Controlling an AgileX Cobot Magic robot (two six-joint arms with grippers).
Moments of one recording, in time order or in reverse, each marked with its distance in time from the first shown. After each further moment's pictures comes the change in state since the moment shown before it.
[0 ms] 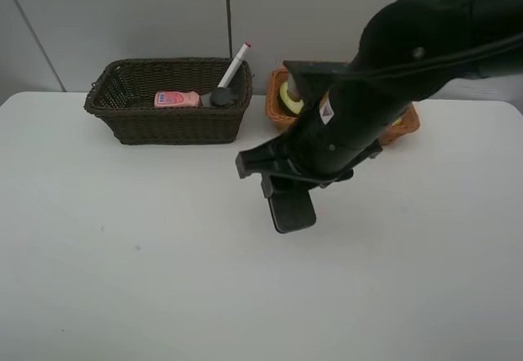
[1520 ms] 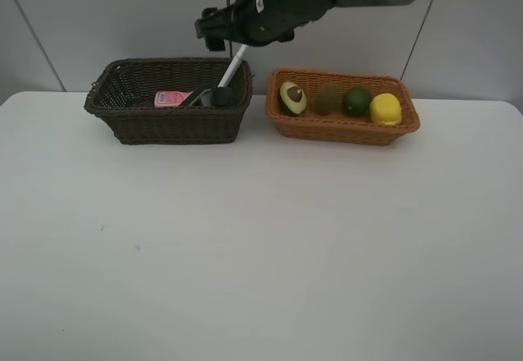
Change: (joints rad) left arm 0.000 0.000 0.000 0.000 0.000 0.000; right arm -0.186 0.425 -0.686 -0.295 -0.208 0.001
